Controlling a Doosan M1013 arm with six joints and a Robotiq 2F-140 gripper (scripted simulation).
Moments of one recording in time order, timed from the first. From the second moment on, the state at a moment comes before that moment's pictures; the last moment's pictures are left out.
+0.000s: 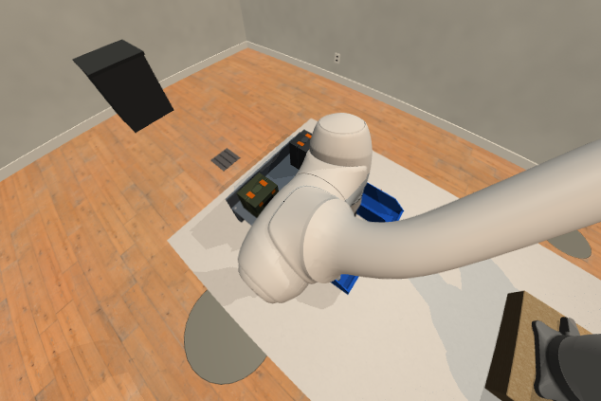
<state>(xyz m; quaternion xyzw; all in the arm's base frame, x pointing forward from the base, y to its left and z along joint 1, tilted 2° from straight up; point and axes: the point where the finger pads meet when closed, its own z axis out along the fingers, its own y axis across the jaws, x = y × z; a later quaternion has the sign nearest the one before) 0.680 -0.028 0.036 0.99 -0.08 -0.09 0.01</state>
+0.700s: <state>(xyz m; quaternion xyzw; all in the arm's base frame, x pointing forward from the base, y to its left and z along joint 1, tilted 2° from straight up) 0.682 -0.028 0.036 0.99 -0.08 -0.09 0.01</state>
